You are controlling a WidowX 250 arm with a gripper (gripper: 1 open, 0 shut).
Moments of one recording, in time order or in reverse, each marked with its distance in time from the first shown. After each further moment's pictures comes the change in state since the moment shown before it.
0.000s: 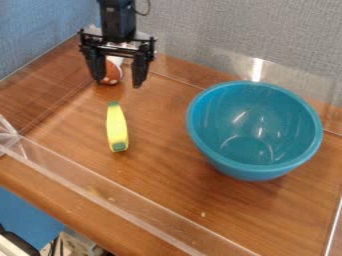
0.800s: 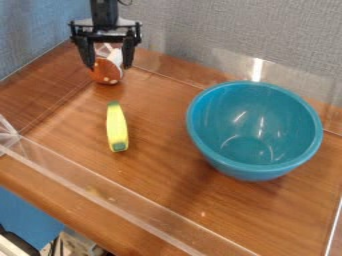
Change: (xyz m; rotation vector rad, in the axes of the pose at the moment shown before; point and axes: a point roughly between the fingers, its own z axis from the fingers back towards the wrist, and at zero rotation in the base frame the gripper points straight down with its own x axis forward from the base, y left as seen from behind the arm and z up) arm 0.057 0.030 -0.013 0.000 -0.008 0.213
